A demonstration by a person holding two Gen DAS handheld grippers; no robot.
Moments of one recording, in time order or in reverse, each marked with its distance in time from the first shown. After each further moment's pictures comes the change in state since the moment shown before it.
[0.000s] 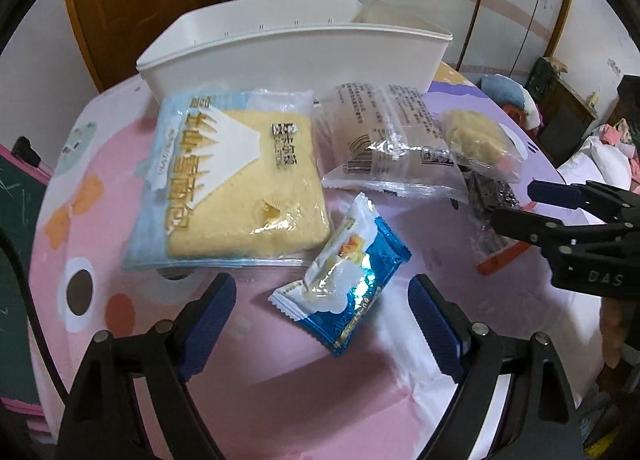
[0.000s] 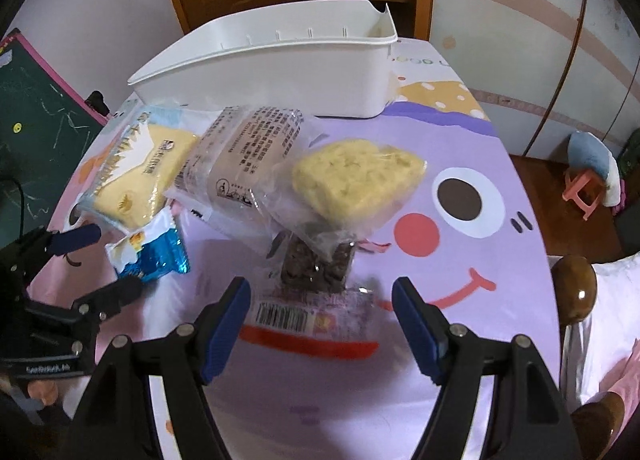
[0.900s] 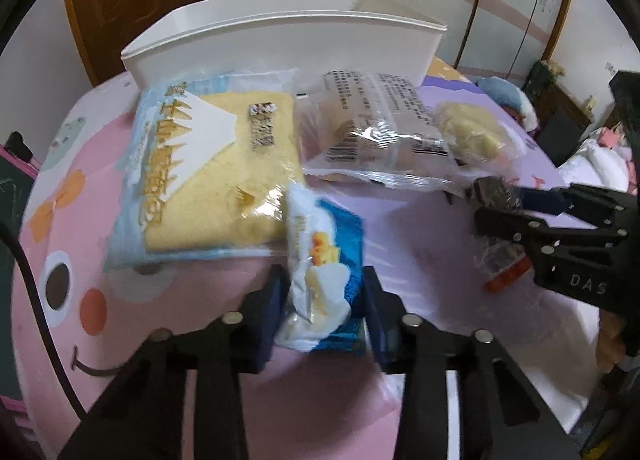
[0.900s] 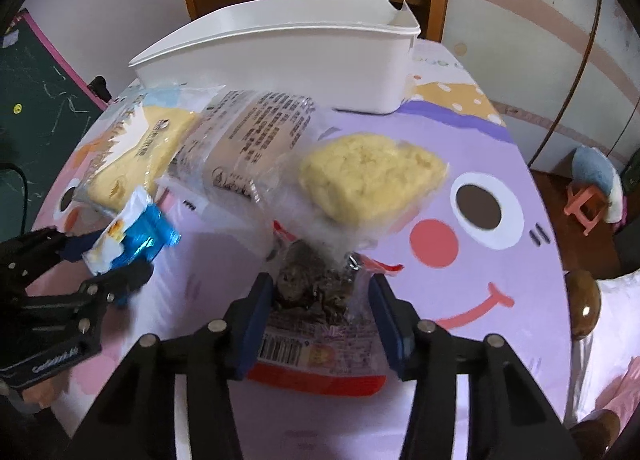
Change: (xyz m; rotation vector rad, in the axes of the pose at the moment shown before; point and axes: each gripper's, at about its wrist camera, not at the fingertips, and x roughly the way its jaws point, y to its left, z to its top) left arm 0.013 -0.014 -0.007 -0.016 -0.019 -0.036; right arm 0.010 0.004 -0.011 -0.052 -0.001 0.029
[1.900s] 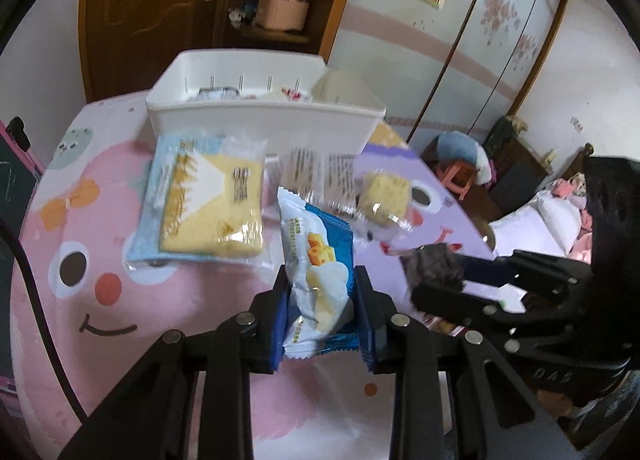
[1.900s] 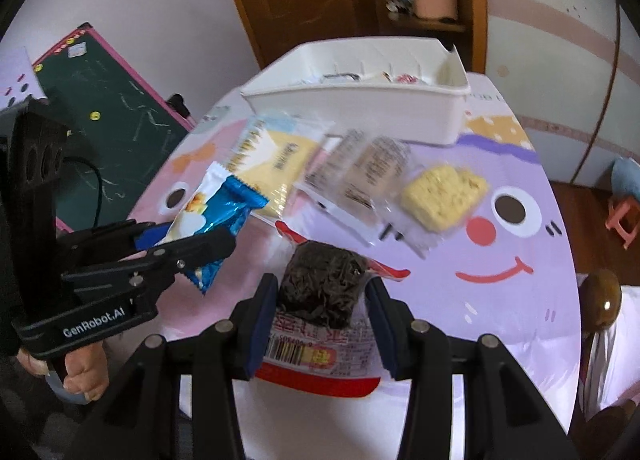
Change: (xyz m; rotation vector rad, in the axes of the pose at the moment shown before) left arm -0.103 -0.001 0.001 -0.084 -0.162 -0.158; right arm -0.091 0.046 -0.013 -0.053 -0.101 0.193
